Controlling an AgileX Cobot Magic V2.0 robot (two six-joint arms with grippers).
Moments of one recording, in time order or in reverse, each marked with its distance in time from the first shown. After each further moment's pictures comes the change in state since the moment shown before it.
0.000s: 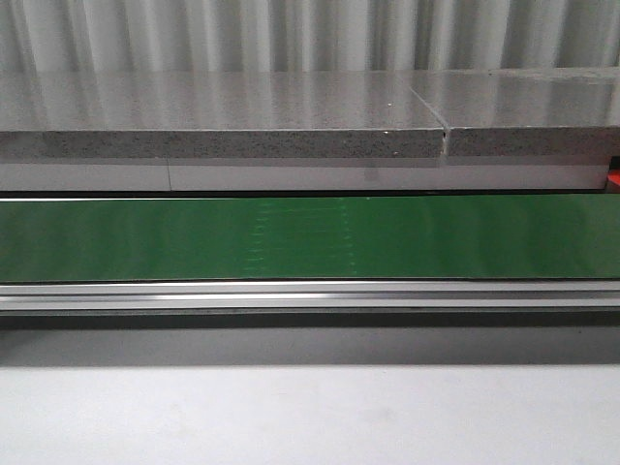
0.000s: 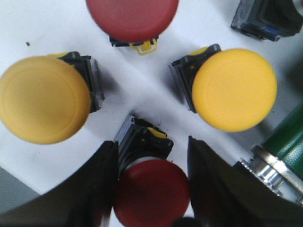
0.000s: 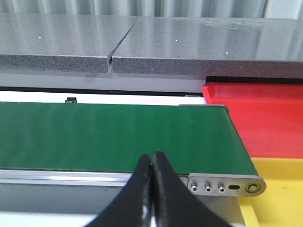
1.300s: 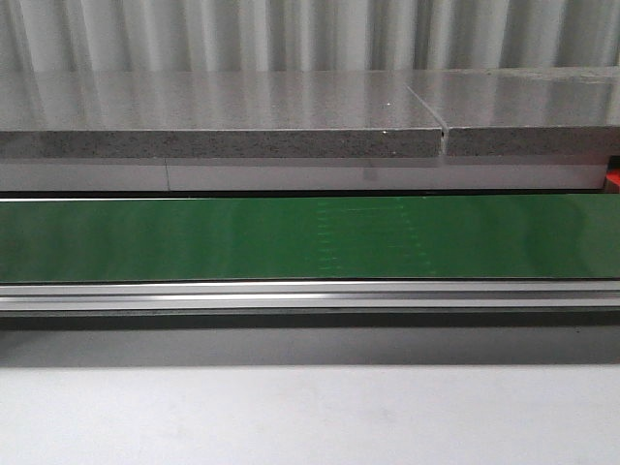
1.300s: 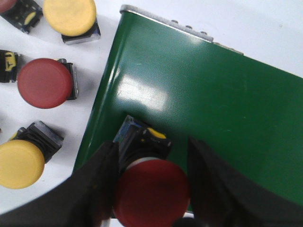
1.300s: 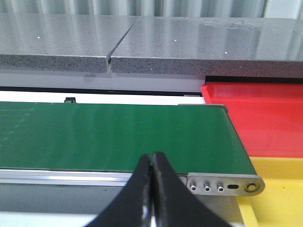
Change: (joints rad) left arm -0.257 0.082 -0.431 -0.117 0.276 0.148; right arm 0.000 0.000 0.000 0.000 0.000 0.000
